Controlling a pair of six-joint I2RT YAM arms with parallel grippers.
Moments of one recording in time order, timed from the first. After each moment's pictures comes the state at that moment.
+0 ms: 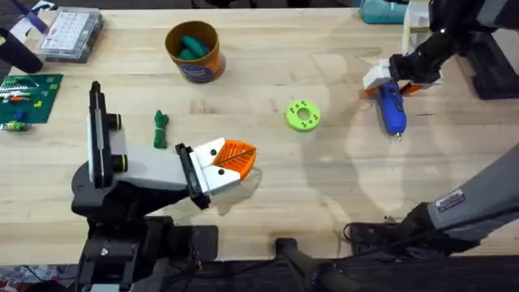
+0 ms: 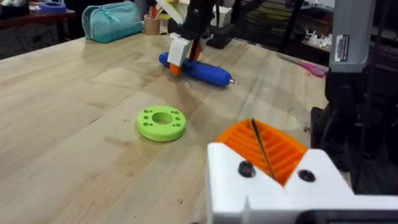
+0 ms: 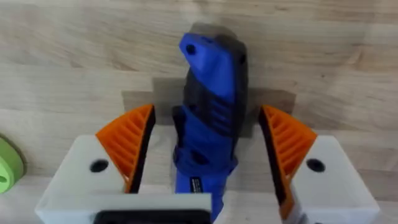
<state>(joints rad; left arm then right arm) 0.00 0.01 0.00 -0.11 1.16 -0.06 -0.20 1.94 1.40 -0.92 -0.07 -0.19</state>
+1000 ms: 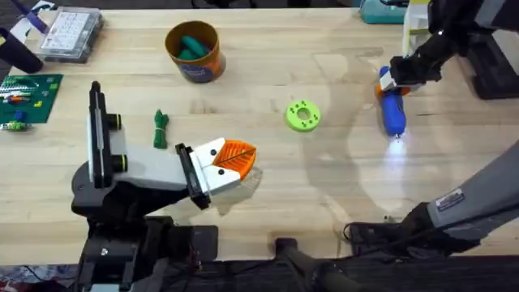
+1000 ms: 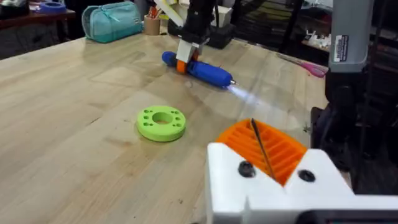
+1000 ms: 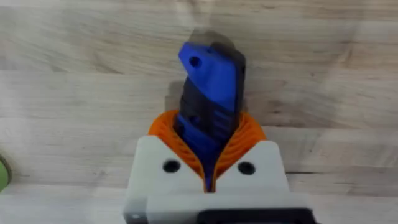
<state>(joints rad) 0.00 0.01 0.00 -0.11 1.16 -0.06 -0.21 1.96 1.40 -0.91 -0.03 -0.21</state>
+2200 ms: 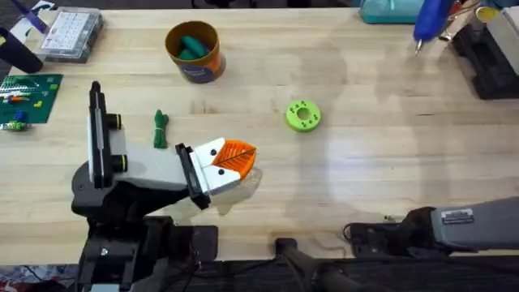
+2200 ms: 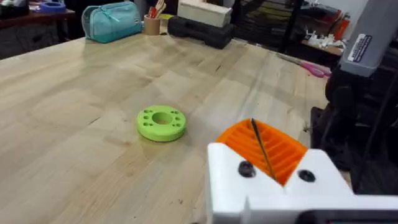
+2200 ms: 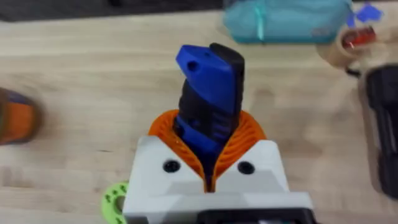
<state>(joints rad) 0.00 0.01 0.00 -0.11 1.16 -0.06 -0.17 1.62 1.81 -0.95 -0.21 -0.02</state>
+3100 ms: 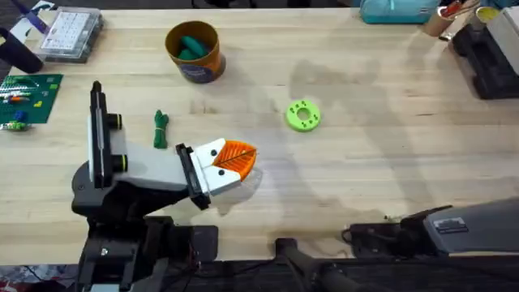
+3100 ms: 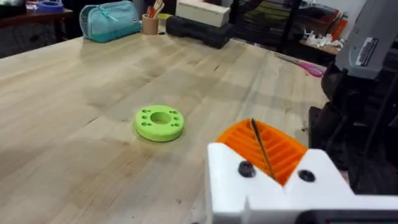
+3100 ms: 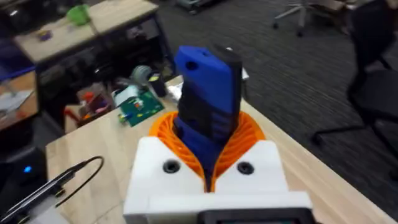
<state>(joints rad) 0.00 0.01 0.01 -0.12 1.16 -0.06 0.23 1.62 1.99 -0.52 -0.77 0.10</state>
